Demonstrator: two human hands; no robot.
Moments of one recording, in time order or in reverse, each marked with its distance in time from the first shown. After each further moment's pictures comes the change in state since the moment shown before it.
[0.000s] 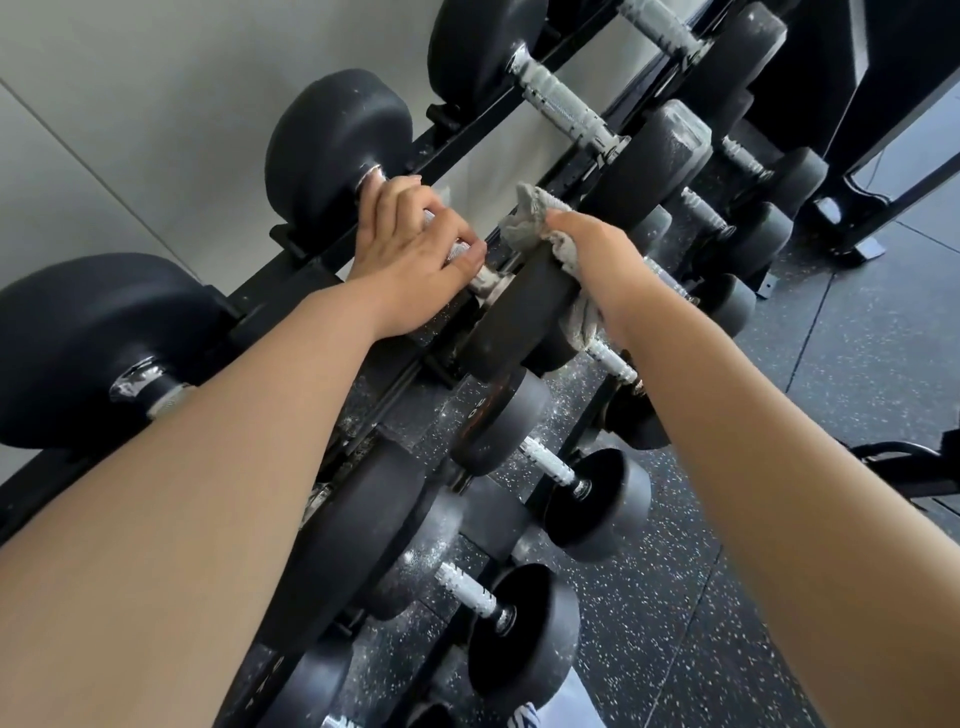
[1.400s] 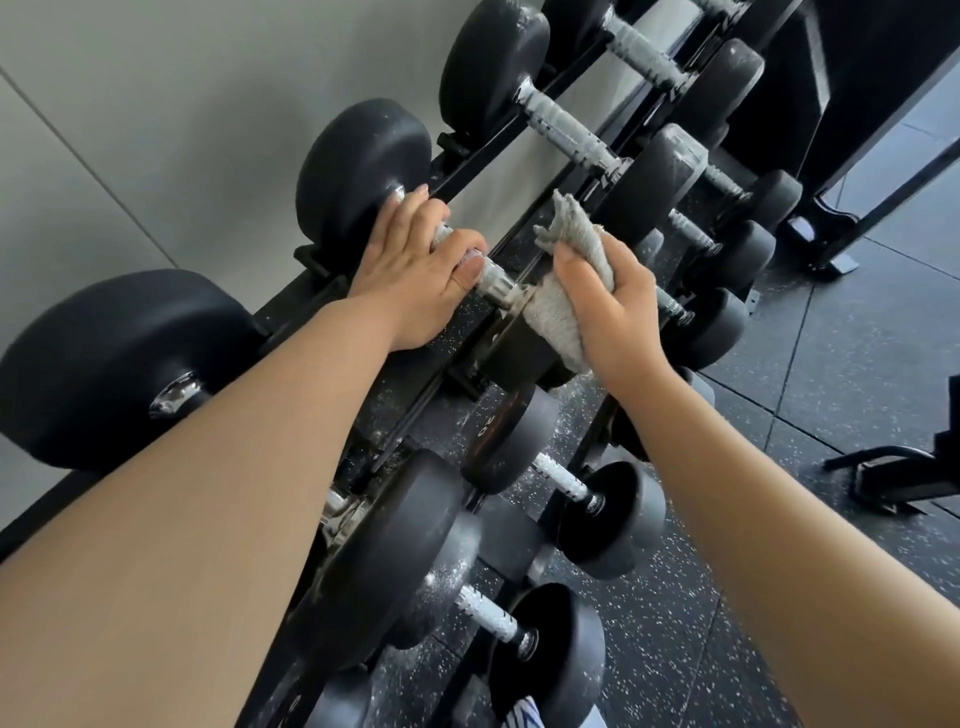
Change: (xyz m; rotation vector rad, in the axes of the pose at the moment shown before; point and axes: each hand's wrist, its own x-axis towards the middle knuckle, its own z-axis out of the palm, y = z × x) left_hand -0.011 -0.018 -0.006 0.099 -0.028 0.083; right_hand -0.013 0.044 0.027 0.028 0.260 -0.526
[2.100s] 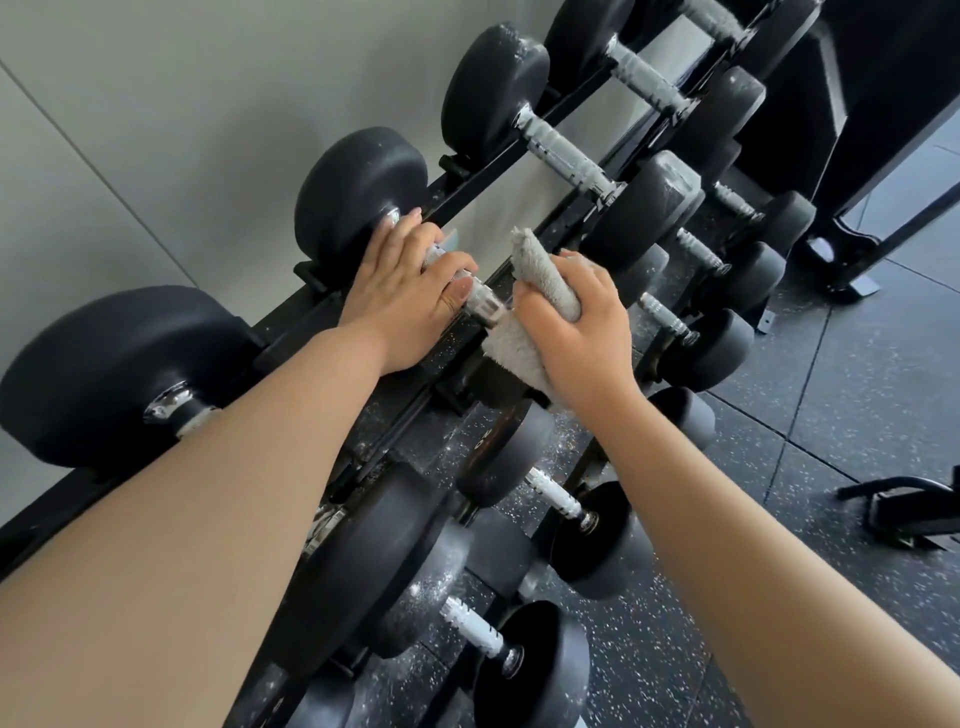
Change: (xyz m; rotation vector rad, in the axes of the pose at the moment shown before) left_hand -0.005 0.009 -0.001 0.024 0.040 -0.040; right_hand -0.005 -0.012 0.002 -0.154 -0.035 0.044
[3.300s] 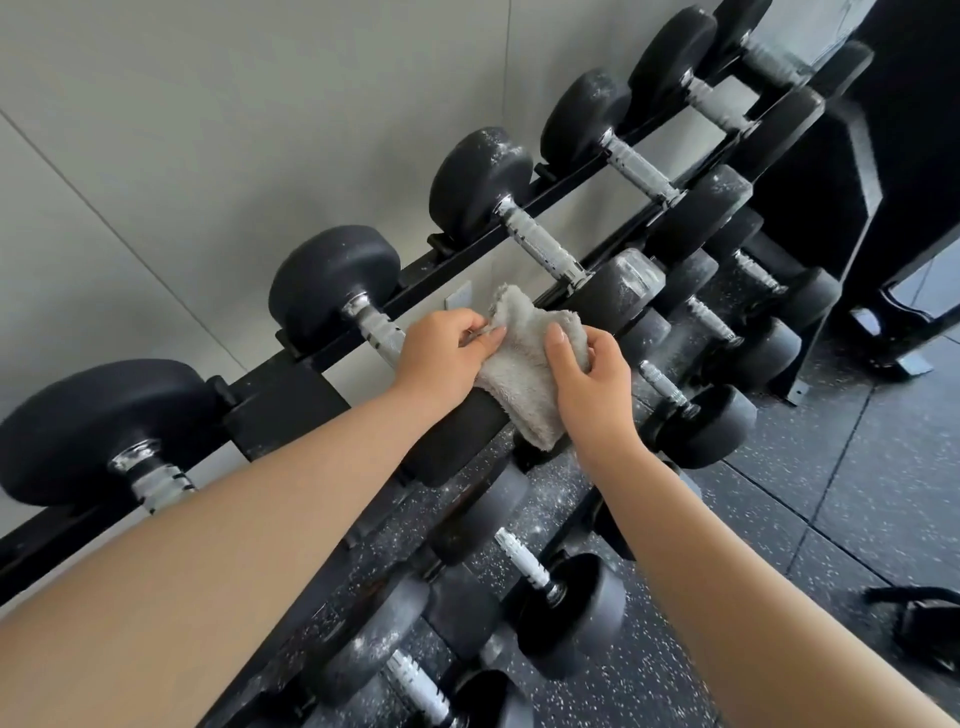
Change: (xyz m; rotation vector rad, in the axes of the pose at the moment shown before) left_hand 0.048 0.083 -0.014 -0.756 0.175 -0.387; right_hand 0.058 0.023 -0.054 0.304 -0.019 0.275
